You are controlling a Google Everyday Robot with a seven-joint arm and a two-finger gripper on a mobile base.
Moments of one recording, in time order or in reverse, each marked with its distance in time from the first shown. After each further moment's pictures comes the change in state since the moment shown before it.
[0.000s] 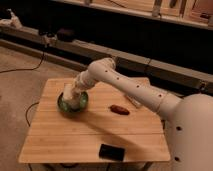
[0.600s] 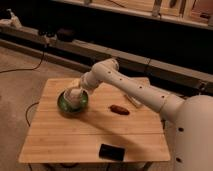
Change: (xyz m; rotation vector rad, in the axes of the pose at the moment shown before) arm -0.001 0.025 -0.002 -0.035 0.000 0.056
